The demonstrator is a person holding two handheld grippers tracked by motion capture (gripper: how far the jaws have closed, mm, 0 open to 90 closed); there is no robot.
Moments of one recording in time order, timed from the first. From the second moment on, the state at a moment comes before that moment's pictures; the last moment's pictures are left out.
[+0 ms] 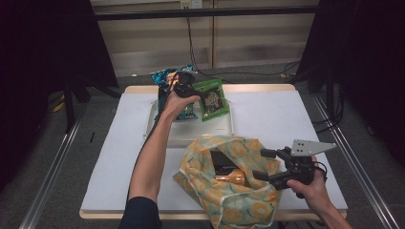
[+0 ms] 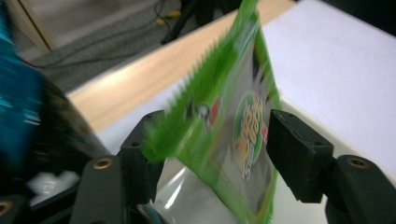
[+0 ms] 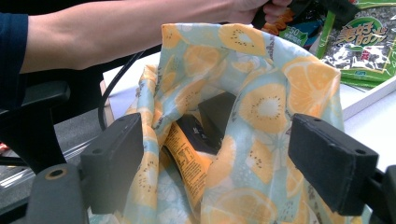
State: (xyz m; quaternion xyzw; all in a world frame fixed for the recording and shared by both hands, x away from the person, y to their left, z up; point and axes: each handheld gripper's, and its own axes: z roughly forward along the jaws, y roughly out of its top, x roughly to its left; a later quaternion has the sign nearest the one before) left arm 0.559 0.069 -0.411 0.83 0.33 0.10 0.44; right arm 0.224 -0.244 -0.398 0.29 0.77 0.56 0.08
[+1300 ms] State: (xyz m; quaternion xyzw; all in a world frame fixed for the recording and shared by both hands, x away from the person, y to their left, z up) left arm 0.513 0.059 -0.473 0.90 0.25 -0.02 0.35; right arm 0.225 -0.242 -0.400 0.30 0.77 0.56 0.08
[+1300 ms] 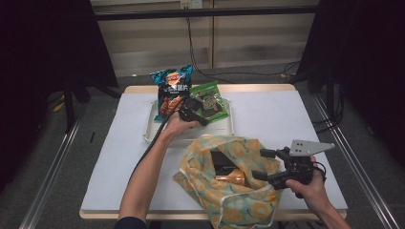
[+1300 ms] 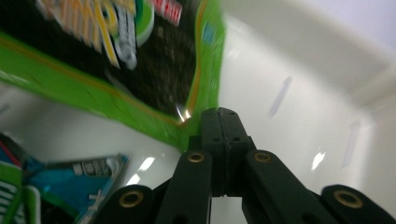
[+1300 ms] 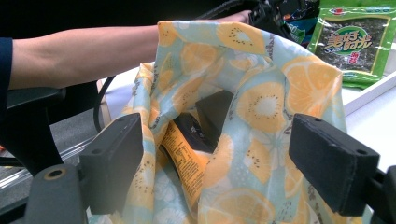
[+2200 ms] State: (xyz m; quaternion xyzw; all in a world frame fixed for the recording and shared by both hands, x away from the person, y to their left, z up) left arm 0.530 0.055 -0.474 0.89 0.30 0.02 0.34; right arm 0.225 -0.243 -0.399 0.29 0.77 0.56 0.08
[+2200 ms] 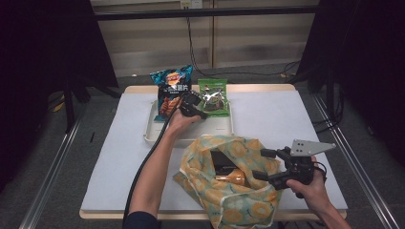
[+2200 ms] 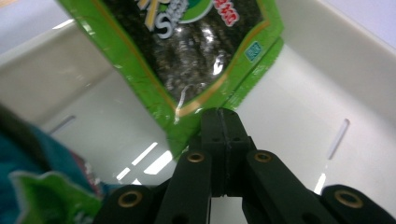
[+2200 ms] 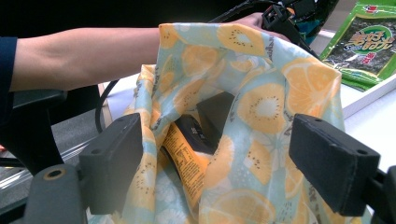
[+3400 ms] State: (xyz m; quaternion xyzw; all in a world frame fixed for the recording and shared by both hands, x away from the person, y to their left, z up) left arm 0.441 0.117 -0.428 0.84 0.28 0.02 0.47; right arm 0.234 -0.233 -0.402 0.30 0.78 0.54 0.07
